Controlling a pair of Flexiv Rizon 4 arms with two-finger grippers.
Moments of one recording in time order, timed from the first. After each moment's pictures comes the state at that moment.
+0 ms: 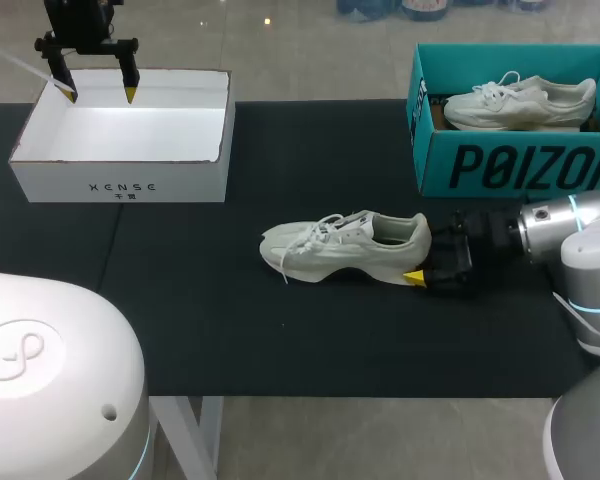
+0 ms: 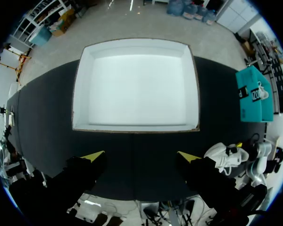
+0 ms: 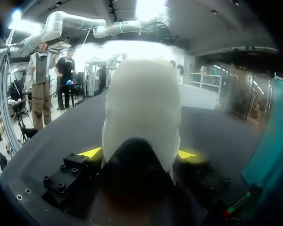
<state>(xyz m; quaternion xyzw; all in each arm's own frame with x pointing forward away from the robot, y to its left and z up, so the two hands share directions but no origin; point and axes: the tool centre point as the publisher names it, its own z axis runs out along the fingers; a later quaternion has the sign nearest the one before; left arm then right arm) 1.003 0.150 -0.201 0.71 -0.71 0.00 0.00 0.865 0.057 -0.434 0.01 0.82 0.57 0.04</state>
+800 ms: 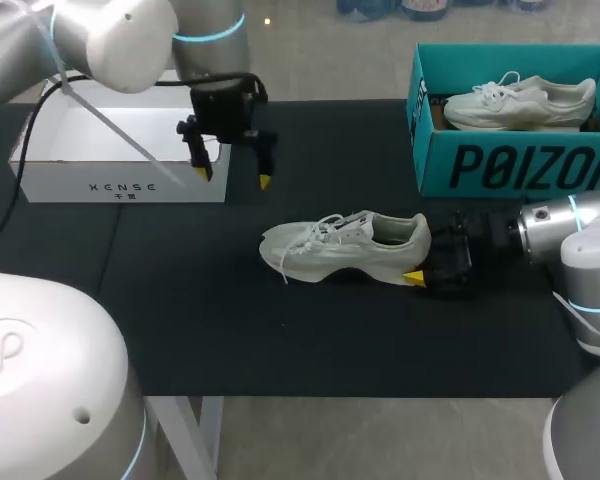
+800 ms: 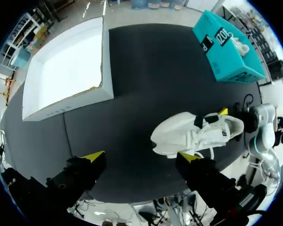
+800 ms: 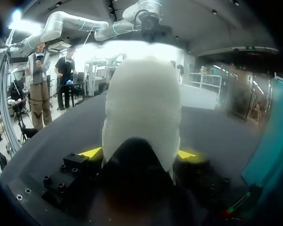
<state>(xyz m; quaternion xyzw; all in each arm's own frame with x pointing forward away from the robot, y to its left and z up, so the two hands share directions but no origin) 0.886 -0.070 -0.273 0.63 -0.78 0.03 0.02 0.865 0.057 -0.434 0.01 0.82 0.57 0.04</state>
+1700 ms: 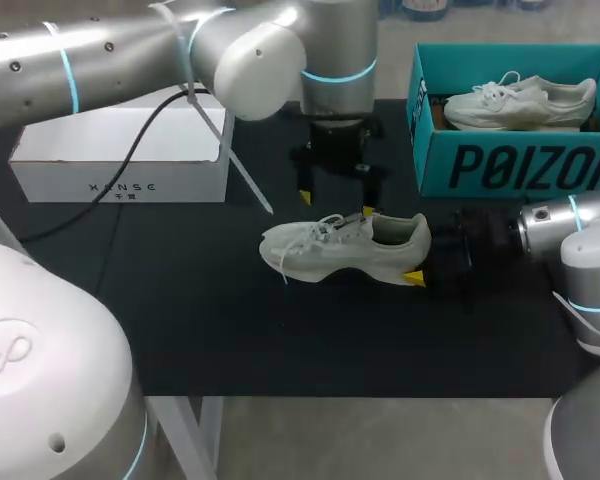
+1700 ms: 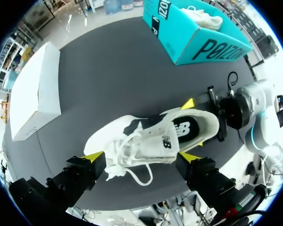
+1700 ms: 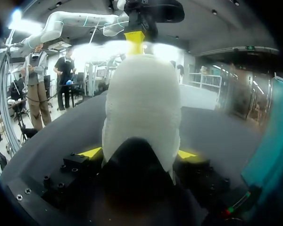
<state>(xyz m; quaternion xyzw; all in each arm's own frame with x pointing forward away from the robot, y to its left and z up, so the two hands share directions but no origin) 0.860 -0.227 -0.306 0.57 -0.82 0.03 0.01 0.865 0.057 -0.434 0.01 0.82 0.57 0.04</state>
